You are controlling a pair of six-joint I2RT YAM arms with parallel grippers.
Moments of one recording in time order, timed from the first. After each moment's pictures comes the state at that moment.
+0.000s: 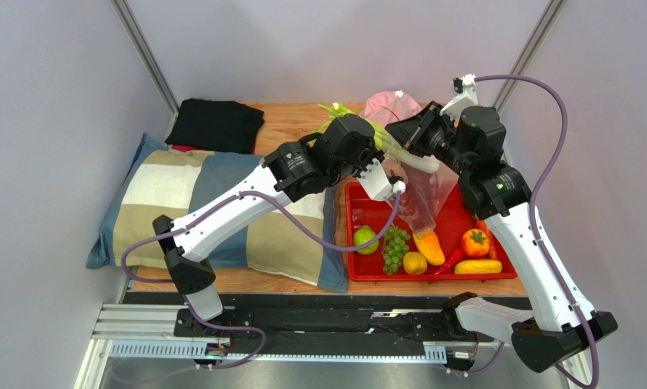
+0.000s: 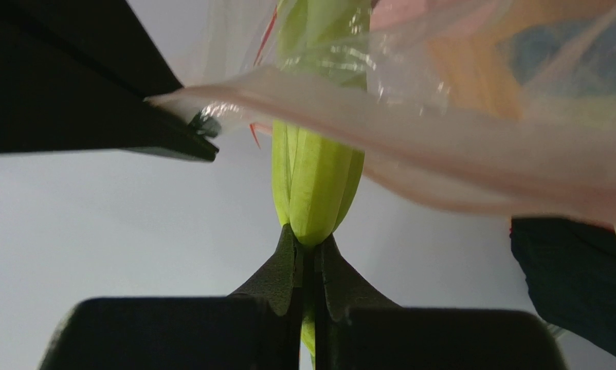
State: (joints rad) left arm -1.06 1.72 2.01 -0.81 -0.40 1.66; right arm 0.40 1.13 1.41 -0.43 -0.15 0.73
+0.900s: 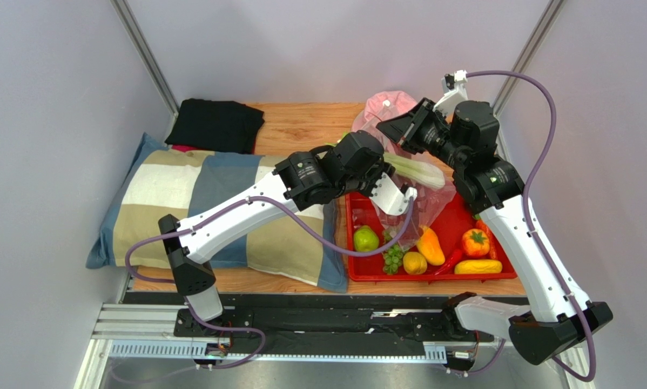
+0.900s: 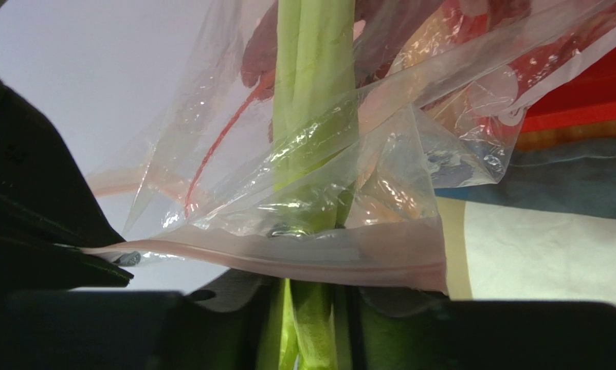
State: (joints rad) left arm -1.11 1.73 1.94 -0.85 -0.28 1.30; right arm 0.41 1.18 1.43 -0.40 -0.22 0.78
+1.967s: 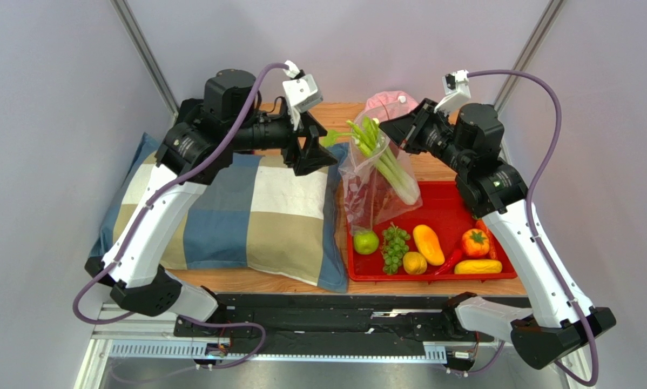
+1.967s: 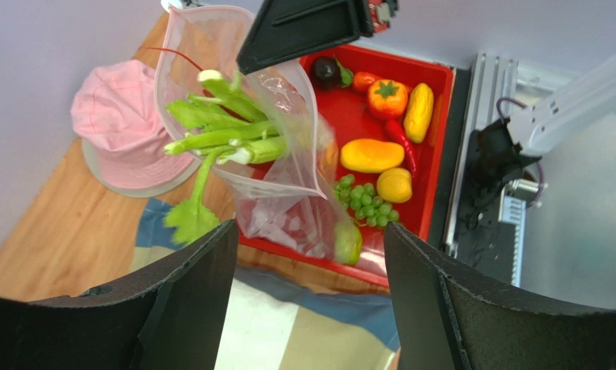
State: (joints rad) left arm -0.67 1.44 2.01 -0.90 0.58 0.20; right arm 0.42 1.15 1.42 -0.39 -0.21 0.67
